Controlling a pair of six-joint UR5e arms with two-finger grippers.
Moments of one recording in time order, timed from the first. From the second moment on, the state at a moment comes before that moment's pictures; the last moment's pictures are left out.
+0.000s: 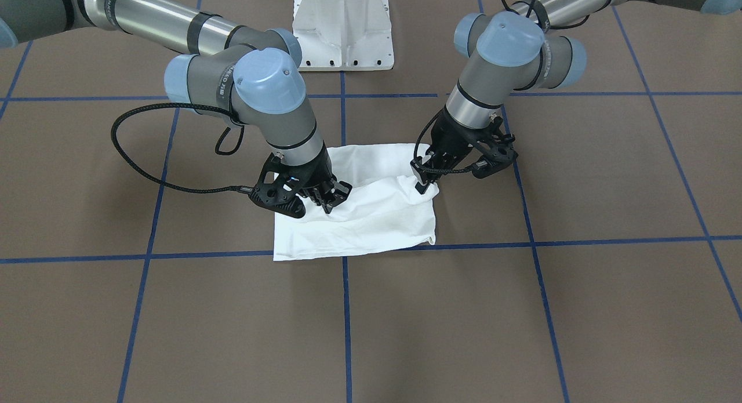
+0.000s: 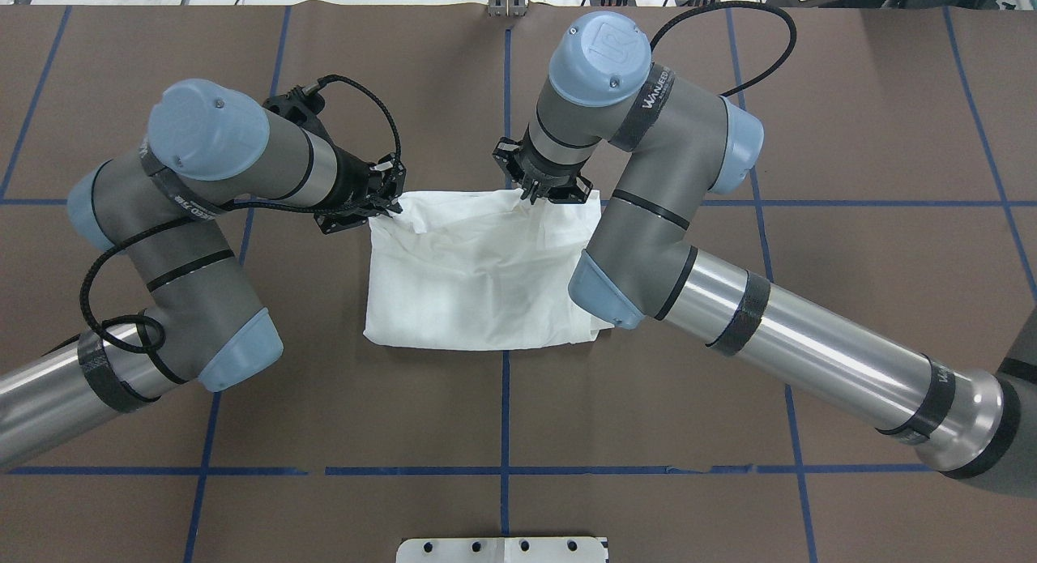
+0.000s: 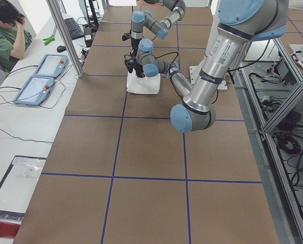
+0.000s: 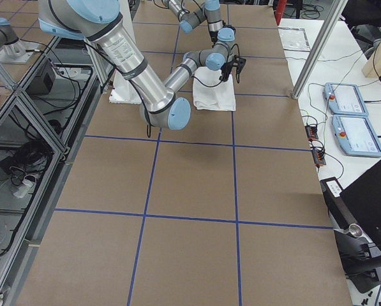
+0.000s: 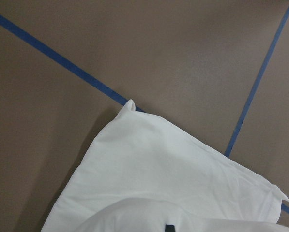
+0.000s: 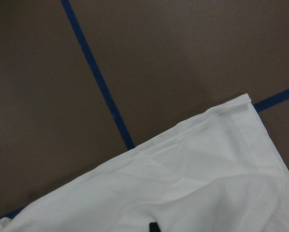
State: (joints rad) left arm -0.69 -2.11 -1.68 -2.00 -1.90 -1.76; right arm 0.67 -0.73 1.42 -1.38 1.97 1.60
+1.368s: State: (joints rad) left arm -0.84 -2.11 -1.64 -1.99 -1.99 -1.57; right arm 0.58 -0.72 1.36 -1.36 1.91 1.52
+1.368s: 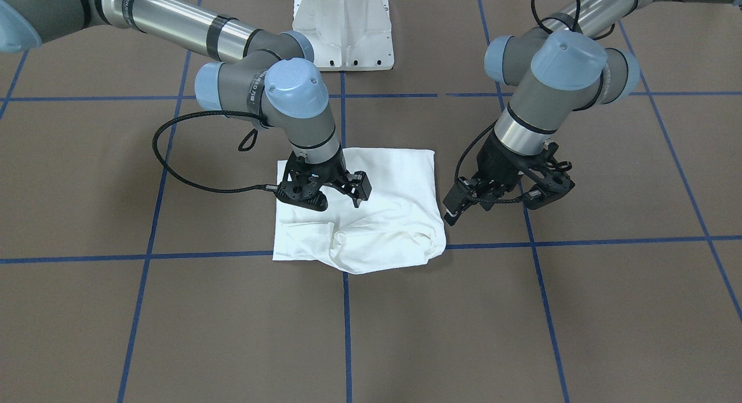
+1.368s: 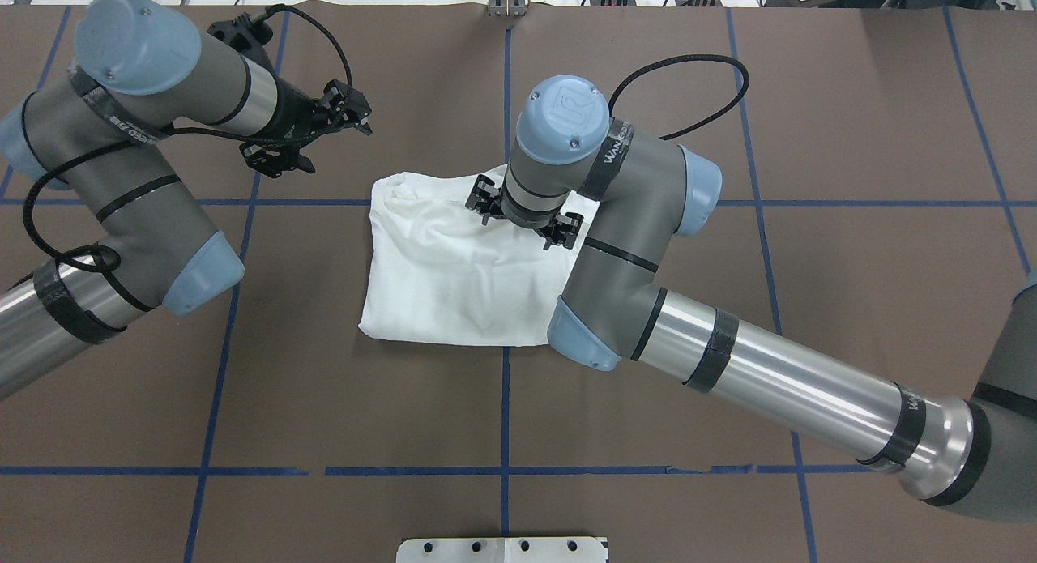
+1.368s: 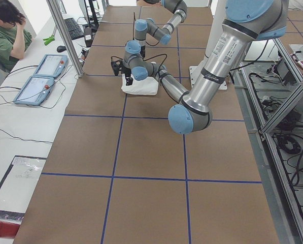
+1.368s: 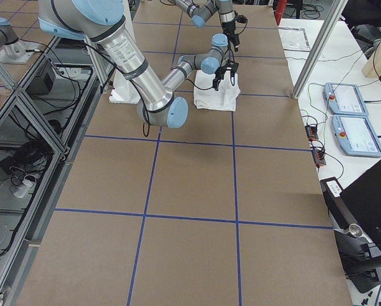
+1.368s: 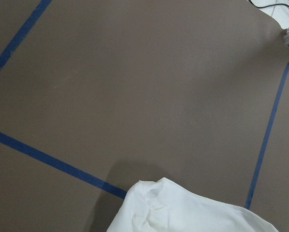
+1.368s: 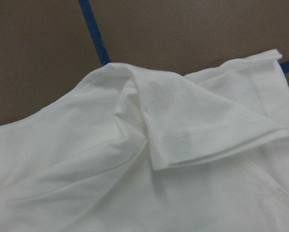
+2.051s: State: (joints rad) left arm -0.85 -2.09 -1.64 -1.99 -2.00 -1.55; right arm 0.66 -0.67 1.18 -1.37 1.90 1.21
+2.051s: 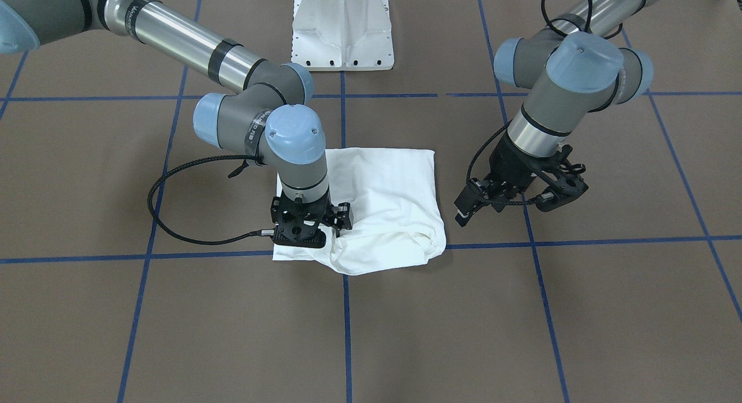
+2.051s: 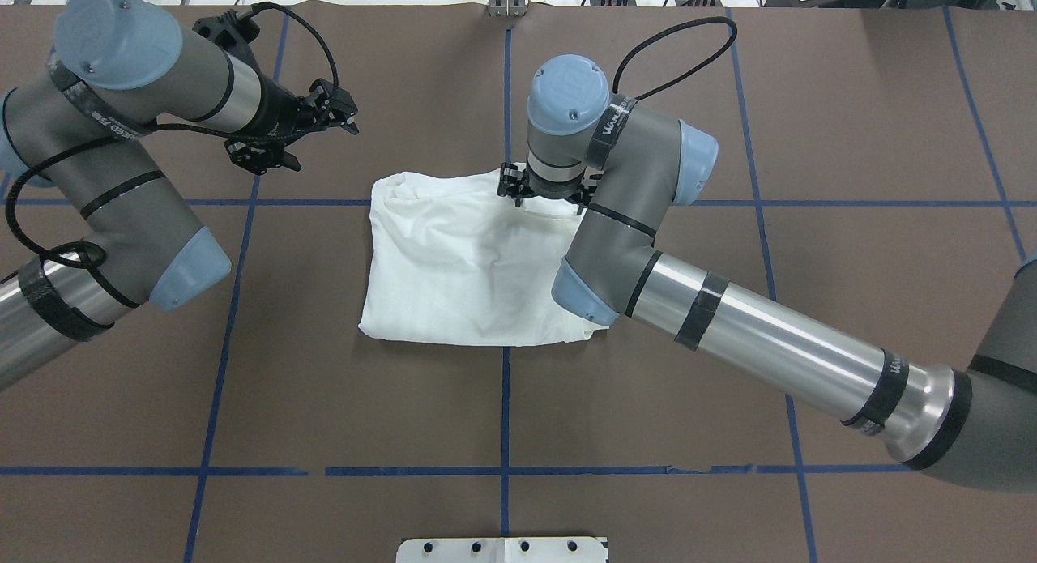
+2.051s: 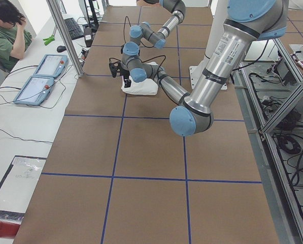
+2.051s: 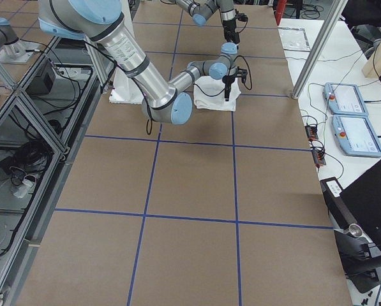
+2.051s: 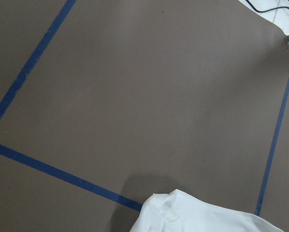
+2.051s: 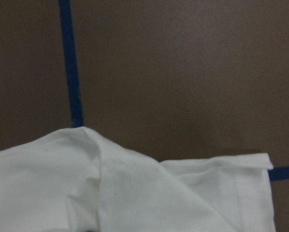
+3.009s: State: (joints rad) left arm -0.87 -2.07 -1.65 -2.00 -2.03 -1.40; right arm 0.90 -0.73 1.17 -1.44 1.97 0.86
